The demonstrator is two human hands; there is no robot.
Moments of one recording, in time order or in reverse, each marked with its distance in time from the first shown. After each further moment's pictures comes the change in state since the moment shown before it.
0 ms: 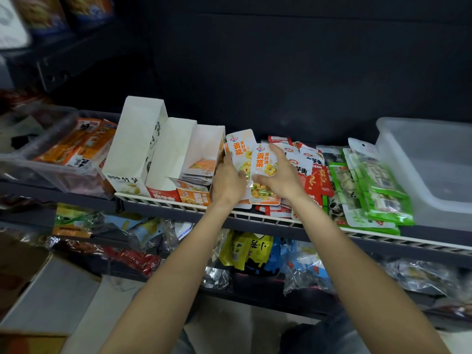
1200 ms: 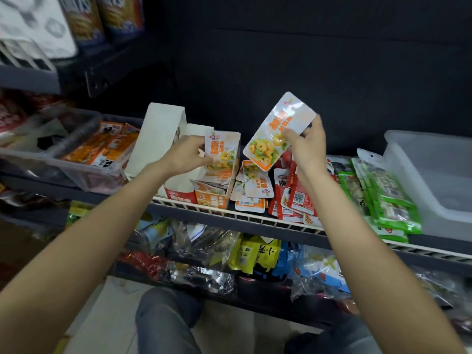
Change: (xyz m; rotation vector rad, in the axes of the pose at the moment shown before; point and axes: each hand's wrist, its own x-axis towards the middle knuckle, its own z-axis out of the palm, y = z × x) left_hand 0.055 -0.035 -0.137 0.273 -0.234 0.346; right_hand 0.002 -0.068 -0.022 0.550 0.320 -0.166
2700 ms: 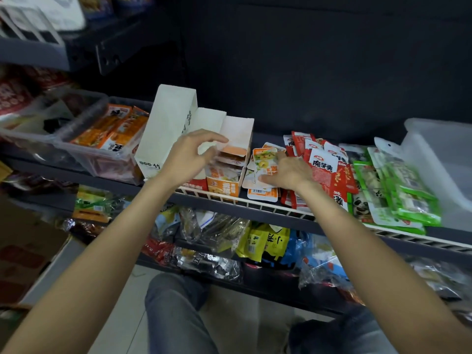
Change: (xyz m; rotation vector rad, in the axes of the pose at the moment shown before) left_hand -0.053 0.001 0.002 -0.182 0.192 0.118; right_hand -0.009 0.070 0.025 -1.357 -0.513 0.123
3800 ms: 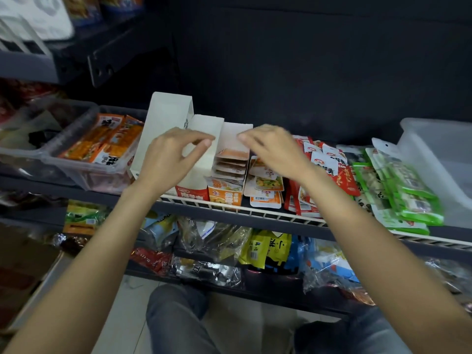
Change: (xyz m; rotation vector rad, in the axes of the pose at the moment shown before) left_hand 0.002 -0.007 -0.029 0.233 0.160 0.217; right_hand -0.009 -0.040 -0.049 0.263 0.367 -0.656
